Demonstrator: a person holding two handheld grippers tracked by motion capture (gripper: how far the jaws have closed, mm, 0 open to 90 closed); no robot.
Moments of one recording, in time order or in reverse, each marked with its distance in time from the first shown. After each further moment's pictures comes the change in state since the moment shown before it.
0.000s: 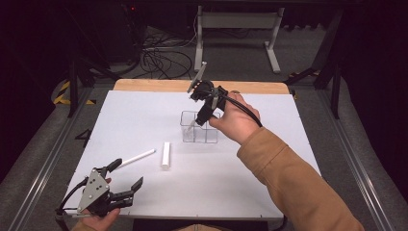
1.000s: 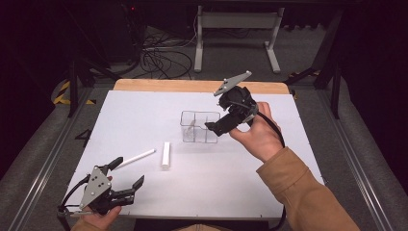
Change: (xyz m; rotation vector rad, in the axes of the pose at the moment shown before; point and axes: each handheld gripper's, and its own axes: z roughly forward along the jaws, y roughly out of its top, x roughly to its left) left arm 0.002 0.003 0.005 0.017 -0.006 0.000; right arm 0.008 -0.073 -0.043 -0.414 -0.016 0.003
